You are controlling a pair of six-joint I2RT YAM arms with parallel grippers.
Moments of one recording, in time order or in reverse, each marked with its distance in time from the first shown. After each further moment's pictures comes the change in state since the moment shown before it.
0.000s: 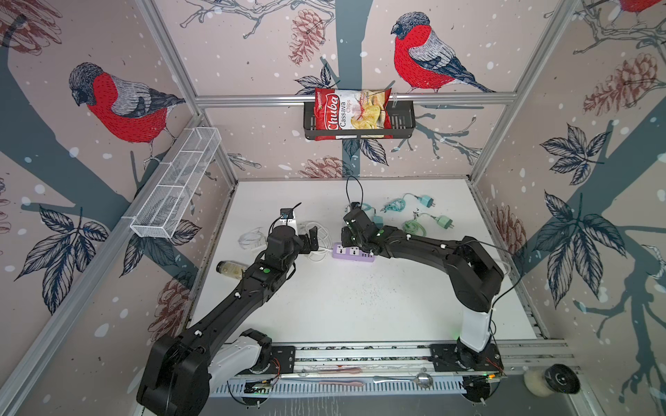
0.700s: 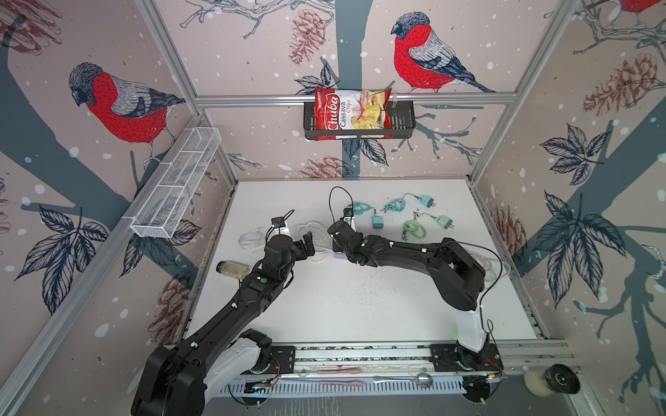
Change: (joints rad) left arm 0.000 -0.083 -0.092 0.006 -0.067 -0.118; right arm 0.100 0.095 0.039 0.043 0.293 0.080
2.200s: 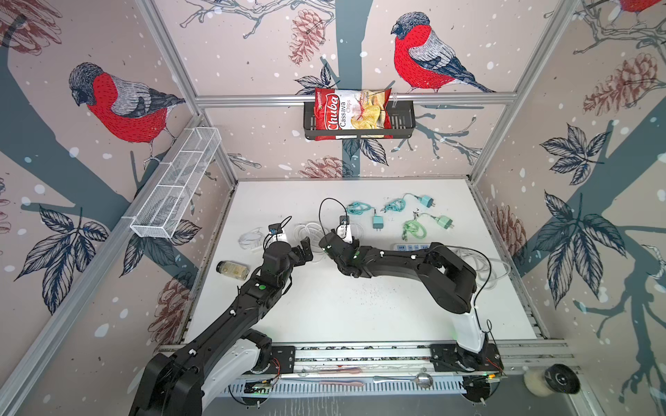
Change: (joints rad) left arm 0.000 -0.049 -0.067 0.014 -0.007 -0.026; right arm 0.079 0.046 -0.025 0.085 0.222 -0.003
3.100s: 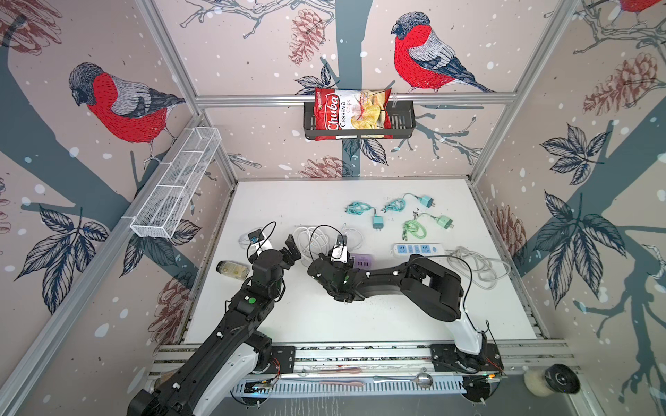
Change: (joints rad) left arm 0.001 -0.211 -0.034 -0.089 -0.234 -0.084; right arm 0.164 0.115 -0.056 0.143 0.328 0.180
